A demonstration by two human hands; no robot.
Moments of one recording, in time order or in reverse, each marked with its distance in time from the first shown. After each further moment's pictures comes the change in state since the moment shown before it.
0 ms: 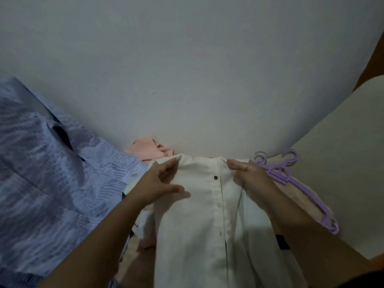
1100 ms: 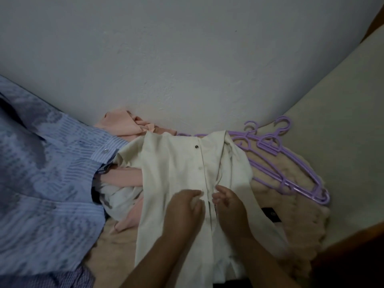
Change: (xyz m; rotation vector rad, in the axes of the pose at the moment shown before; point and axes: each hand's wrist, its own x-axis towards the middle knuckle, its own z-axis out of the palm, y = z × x) left_hand -0.024 -0.054 0.171 0.327 0.236 0.081; right_hand -0.070 0.115 0.028 -0.268 0.263 0.165
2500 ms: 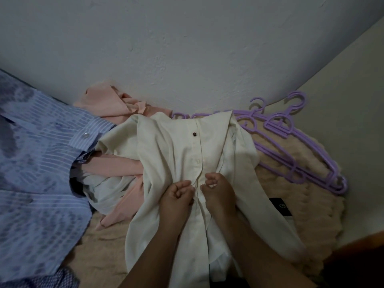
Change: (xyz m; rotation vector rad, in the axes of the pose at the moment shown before) left_hand 0.013 -0.041 0.048 -0.810 0.063 -0.563; right_hand 0.044 0.026 0.041 -0.096 0.055 0.112
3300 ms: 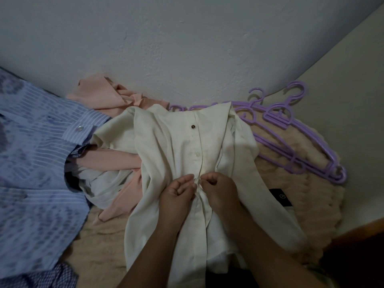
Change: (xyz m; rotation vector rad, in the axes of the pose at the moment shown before) left_hand -0.011 0.001 -0.003 -0.118 -0.112 -0.028; right_hand -0.011 -0.001 -0.010 -0.026 -0.081 -0.084
